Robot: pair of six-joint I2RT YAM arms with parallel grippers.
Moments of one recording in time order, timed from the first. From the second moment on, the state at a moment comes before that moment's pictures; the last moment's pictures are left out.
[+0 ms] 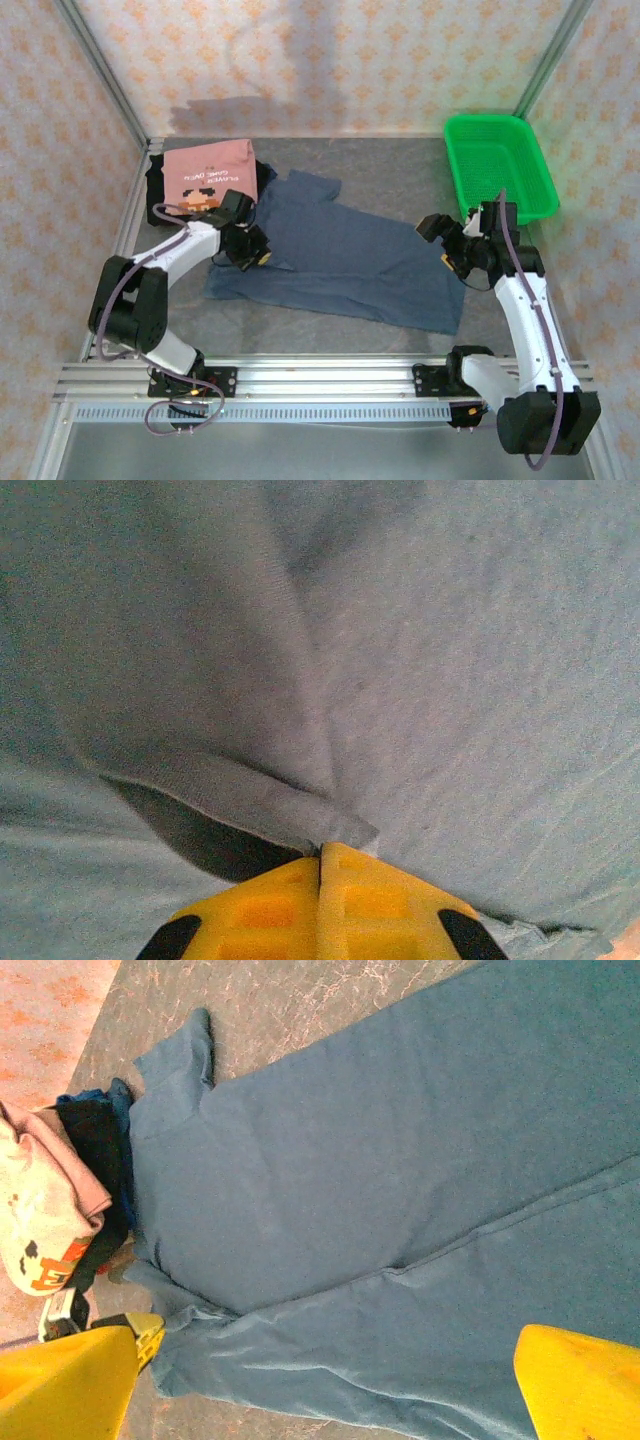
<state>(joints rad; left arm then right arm) -0.25 1.58 0.98 -0.62 0.28 -1.04 -0.04 0.96 0.90 -0.85 -0.46 0.71</state>
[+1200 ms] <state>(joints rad) -0.34 2.10 1.63 -0.88 0.27 -0.68 -0.04 0.91 0.77 -0.81 -0.49 0.78</state>
